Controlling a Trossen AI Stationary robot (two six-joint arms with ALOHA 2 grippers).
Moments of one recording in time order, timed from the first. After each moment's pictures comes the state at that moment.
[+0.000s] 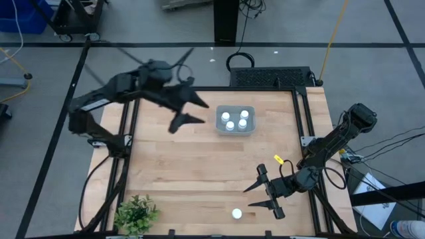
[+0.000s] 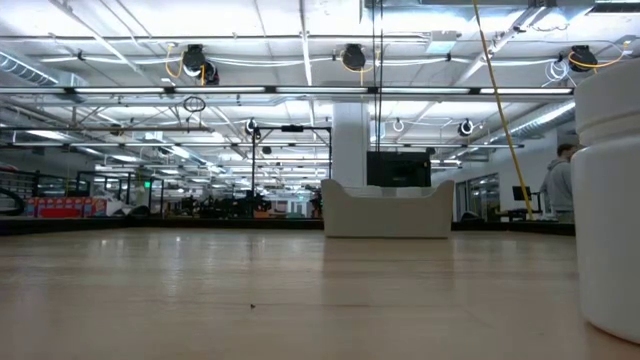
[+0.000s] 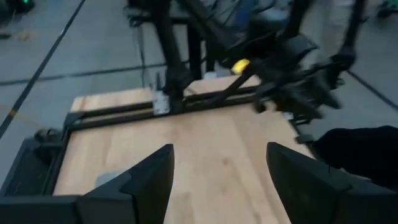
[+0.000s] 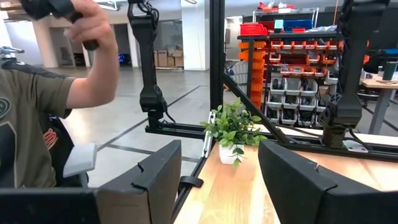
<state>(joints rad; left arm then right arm) 0.17 1.49 1.88 -0.82 0.38 0.18 0.76 1.32 0.66 0.71 0.45 0.04</state>
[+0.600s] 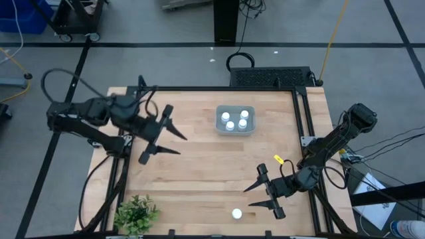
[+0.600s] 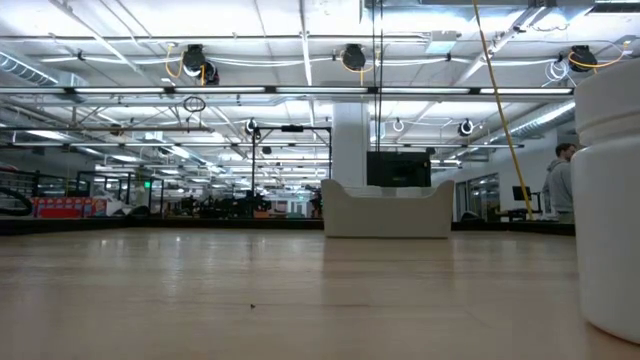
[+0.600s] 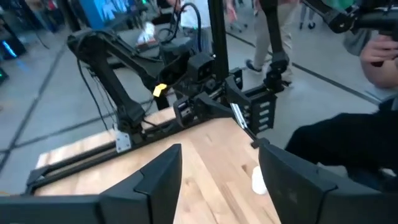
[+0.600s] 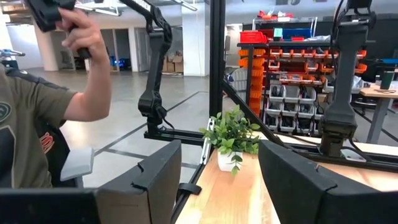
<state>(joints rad) -0.18 1.20 1.54 -0.62 0.19 0.21 0.76 1.32 0.66 0.74 0.45 0.01</state>
